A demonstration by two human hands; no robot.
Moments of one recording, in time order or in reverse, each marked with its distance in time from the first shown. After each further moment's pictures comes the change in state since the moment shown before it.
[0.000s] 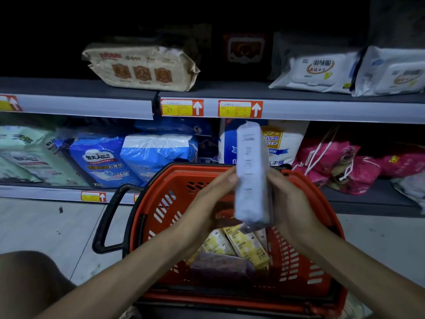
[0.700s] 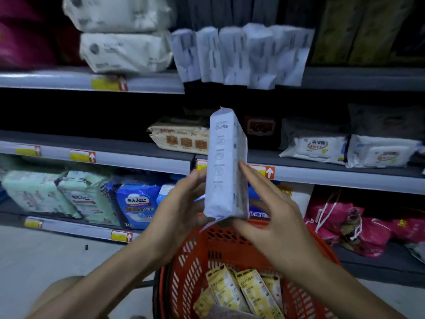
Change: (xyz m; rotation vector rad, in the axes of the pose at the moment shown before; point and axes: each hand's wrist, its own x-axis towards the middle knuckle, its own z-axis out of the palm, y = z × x) left_hand -0.090 0.125 -0.026 0.015 0.129 0.393; right_hand -0.077 -0.081 0.105 -0.961 -0.227 -0.769
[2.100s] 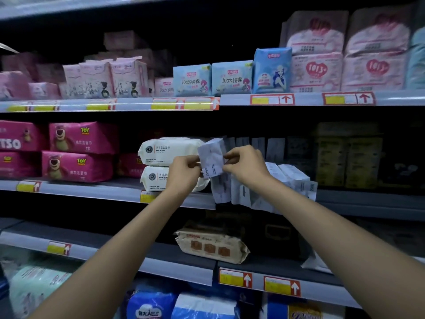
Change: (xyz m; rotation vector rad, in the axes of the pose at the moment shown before) left_hand 0.133 0.242 -0.050 0.759 0.453 0.572; right_hand 0.294 -0.145 -0.042 -0.332 0.298 -0.086
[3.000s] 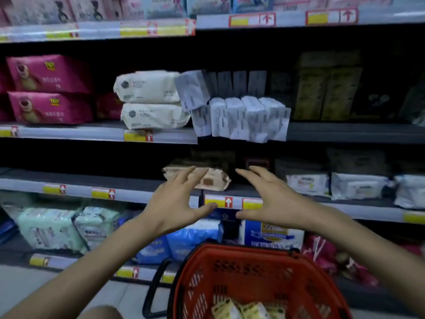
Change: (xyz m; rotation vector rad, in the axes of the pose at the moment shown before) left_hand -0.191 -0.046 0.013 0.705 -0.480 0.186; right_hand -0.214 0.082 -0.050 -0.359 -0.629 -0.001
